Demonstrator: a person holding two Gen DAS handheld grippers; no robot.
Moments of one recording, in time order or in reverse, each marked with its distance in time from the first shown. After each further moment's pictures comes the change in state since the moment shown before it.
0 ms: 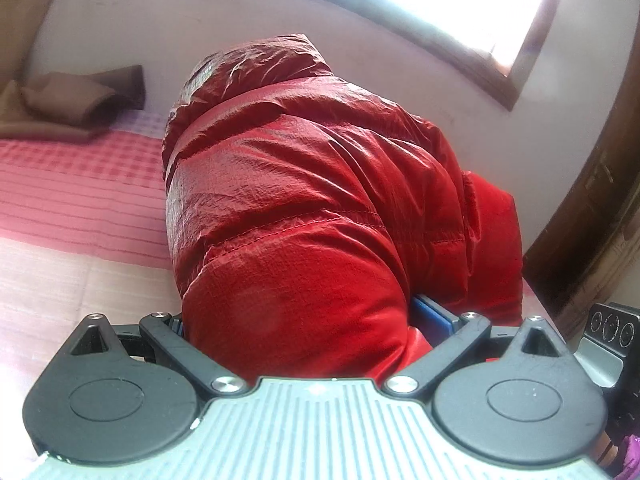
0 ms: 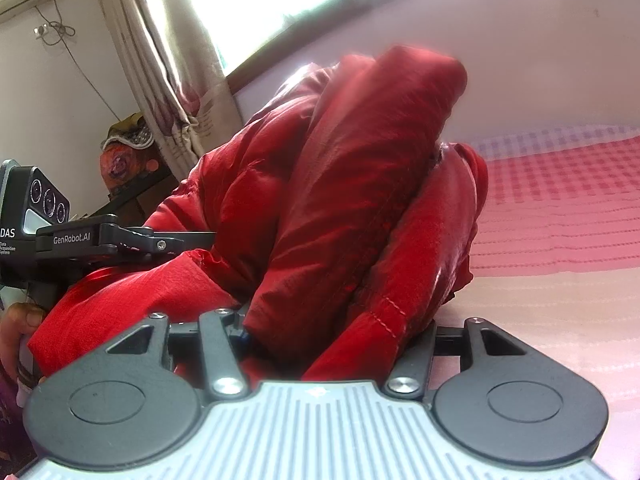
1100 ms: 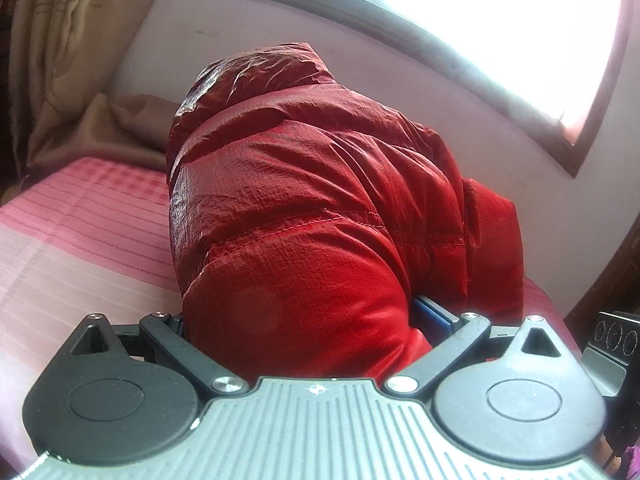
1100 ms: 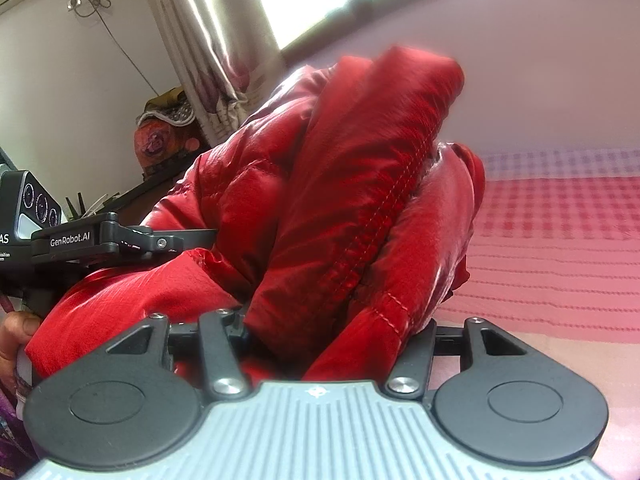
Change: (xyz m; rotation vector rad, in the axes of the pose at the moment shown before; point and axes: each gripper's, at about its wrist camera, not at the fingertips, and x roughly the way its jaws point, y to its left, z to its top) left arm -0.131 0.001 -0.019 -0.097 -0.106 0.151; right arm 0.082 0.042 0.026 -0.075 0.055 0.130
